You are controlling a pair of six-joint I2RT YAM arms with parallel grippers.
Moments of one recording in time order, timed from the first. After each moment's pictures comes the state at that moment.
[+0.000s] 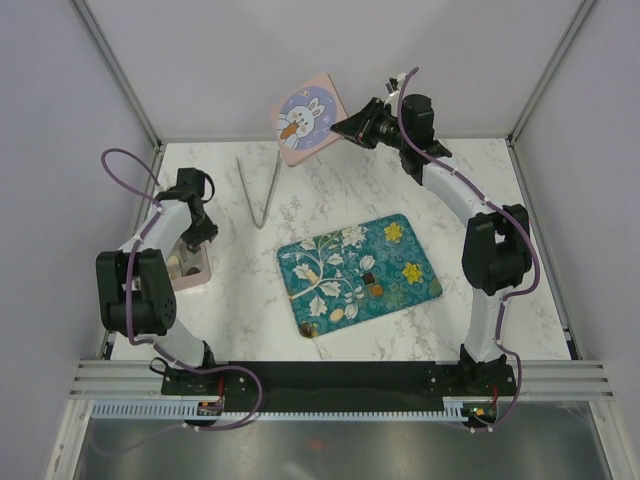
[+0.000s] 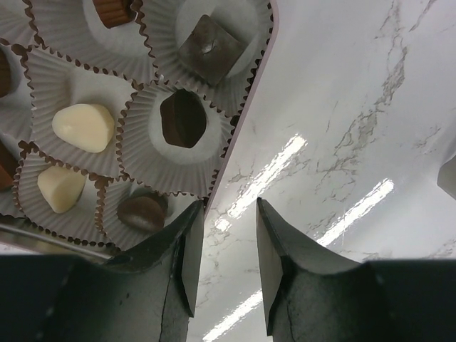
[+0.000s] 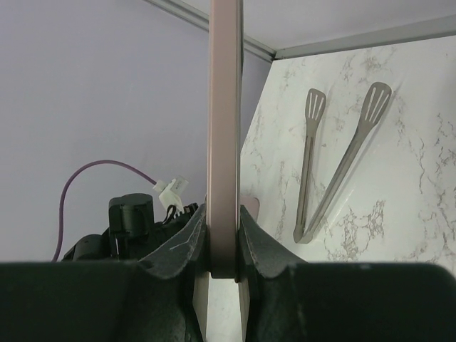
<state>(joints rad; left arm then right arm) 0.03 1.62 1.15 -0.72 -0.29 -0.57 0.31 2.00 1.71 0.19 -0.59 0.97</state>
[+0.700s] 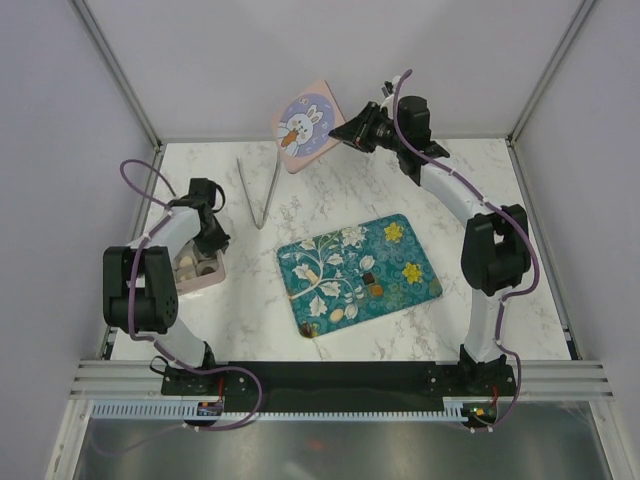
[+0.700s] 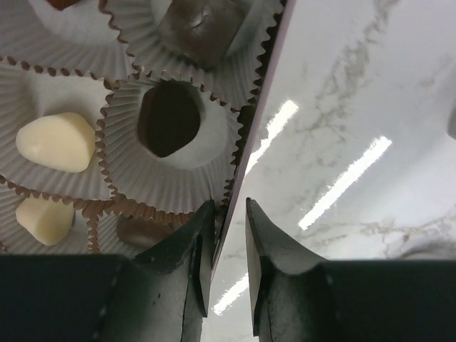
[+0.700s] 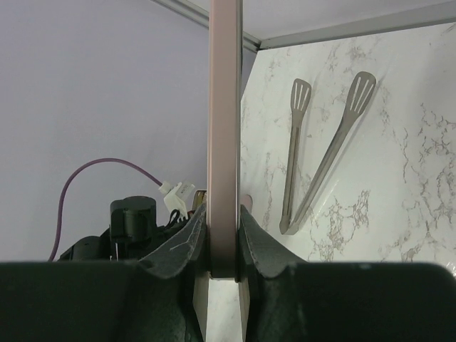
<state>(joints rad) 0.00 1.65 1.07 -0.67 -0.19 -0.57 0.32 2.00 1.72 0.13 -0.57 0.91</state>
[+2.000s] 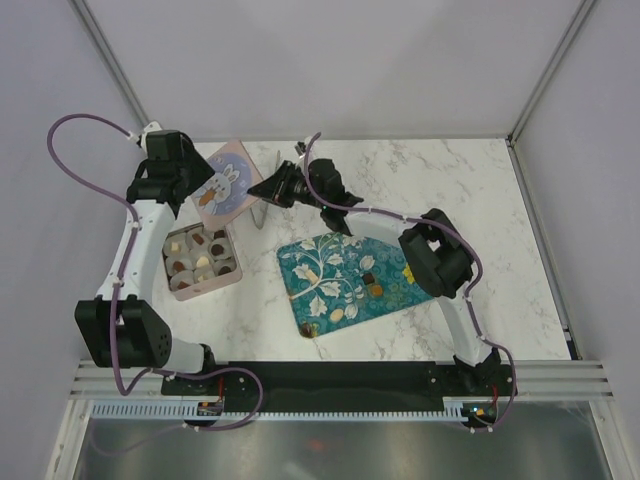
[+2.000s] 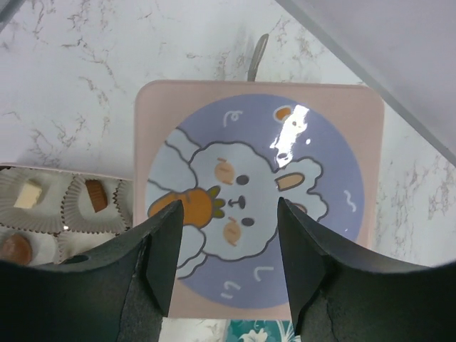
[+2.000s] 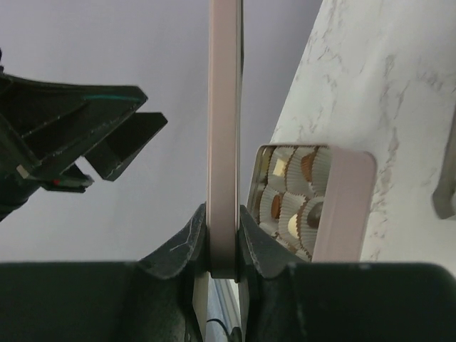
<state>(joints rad) 0.01 1.42 1.37 -0.54 -0.18 -0.61 0.72 2.20 1.64 0.49 -0.38 1.12</state>
